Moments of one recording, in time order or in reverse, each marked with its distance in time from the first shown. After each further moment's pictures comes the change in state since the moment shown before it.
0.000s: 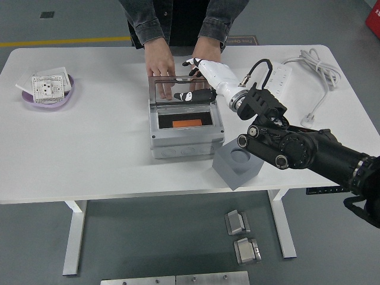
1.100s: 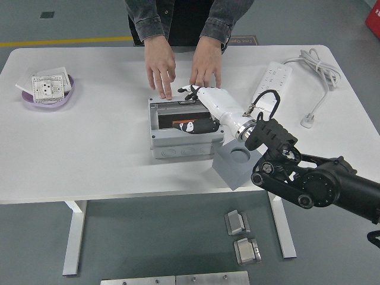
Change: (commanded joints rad) left arm 0.005 0.000 -0.028 0.001 0.010 0.000 -0.002; right arm -0.199 -0.136 0.060 0.339 -0.192 -0.015 -0.057
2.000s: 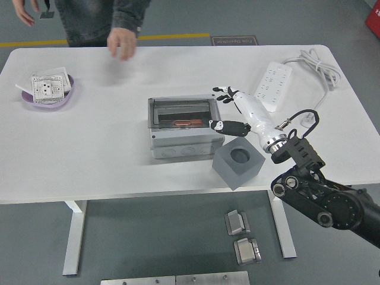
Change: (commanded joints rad) left arm -0.003 0.013 0.014 0.001 -0.001 0.000 0.000; right arm -0.307 -0.064 0.326 0.081 0.024 -0.093 0.098
